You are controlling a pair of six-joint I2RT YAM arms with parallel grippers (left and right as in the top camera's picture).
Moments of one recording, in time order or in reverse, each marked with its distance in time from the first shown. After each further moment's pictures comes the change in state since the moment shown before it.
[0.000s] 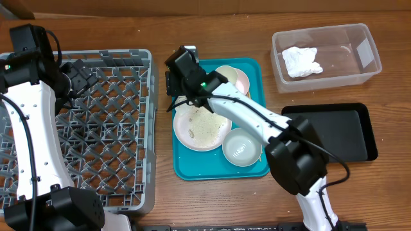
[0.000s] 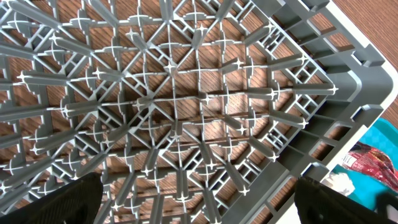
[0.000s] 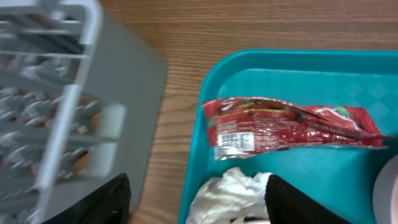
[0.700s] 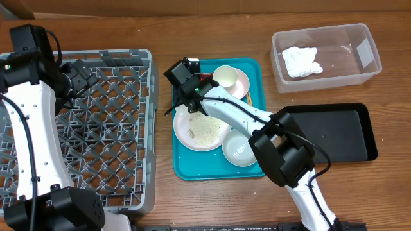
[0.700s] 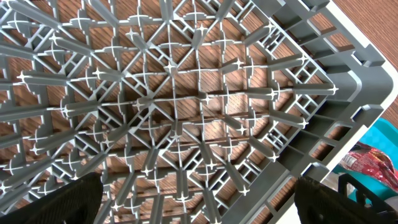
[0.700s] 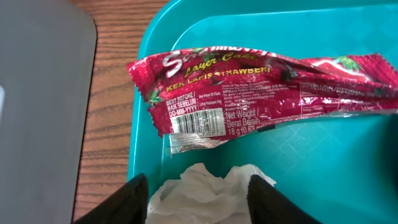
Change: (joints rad) left arm 0.000 0.000 0.000 0.000 0.000 0.000; right arm 0.005 0.113 0.000 -0.014 0.056 0.076
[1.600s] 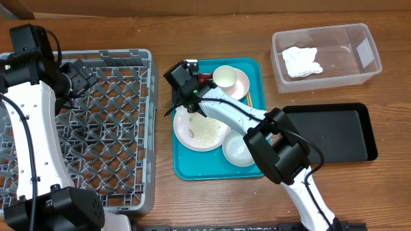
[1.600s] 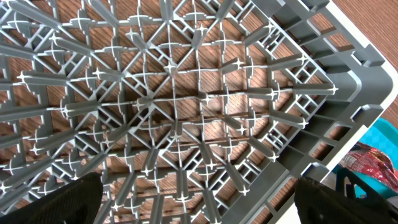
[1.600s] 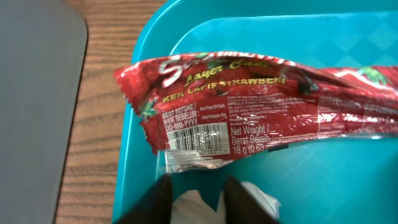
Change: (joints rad) left arm 0.000 0.000 0.000 0.000 0.000 0.000; right arm 0.000 0.046 0.000 0.068 0.018 -0.032
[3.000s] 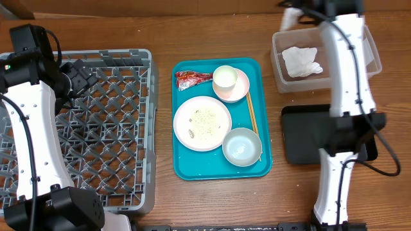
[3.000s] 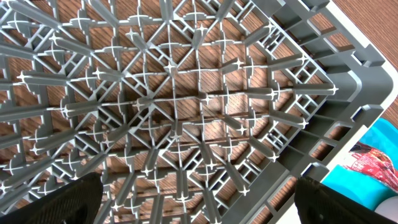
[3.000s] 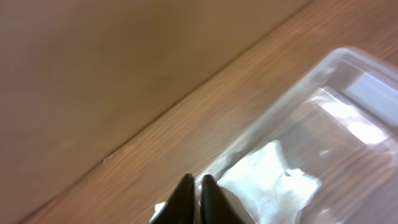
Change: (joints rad) left arm 0.000 0.000 0.000 0.000 0.000 0.000; right arm -0.677 0.003 0.904 -0.755 0.078 0.064
